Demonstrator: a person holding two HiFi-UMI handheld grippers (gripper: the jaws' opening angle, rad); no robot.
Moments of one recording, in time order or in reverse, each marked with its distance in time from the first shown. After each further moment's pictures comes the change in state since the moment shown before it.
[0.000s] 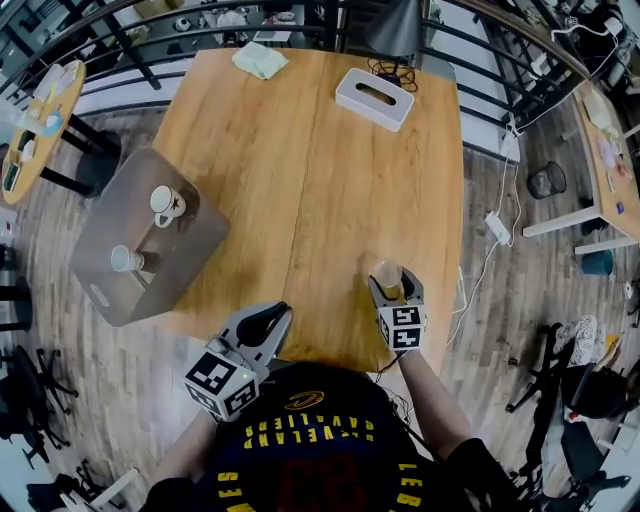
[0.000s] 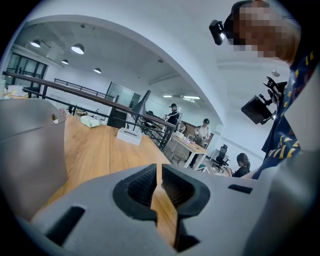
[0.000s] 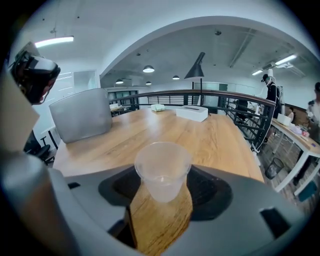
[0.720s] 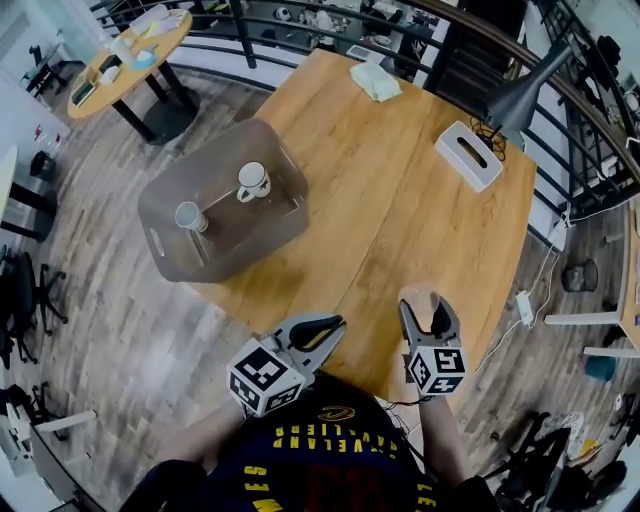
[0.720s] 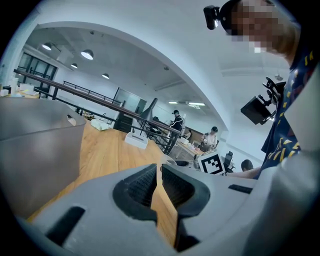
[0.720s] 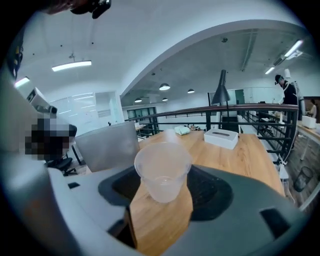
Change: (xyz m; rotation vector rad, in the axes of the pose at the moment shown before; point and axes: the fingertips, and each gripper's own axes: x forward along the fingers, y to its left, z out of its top) left arm -0.026 0.013 -0.001 -0.043 -0.074 0.049; right arm -0.033 0.086 0.128 -0.003 -0.190 0.234
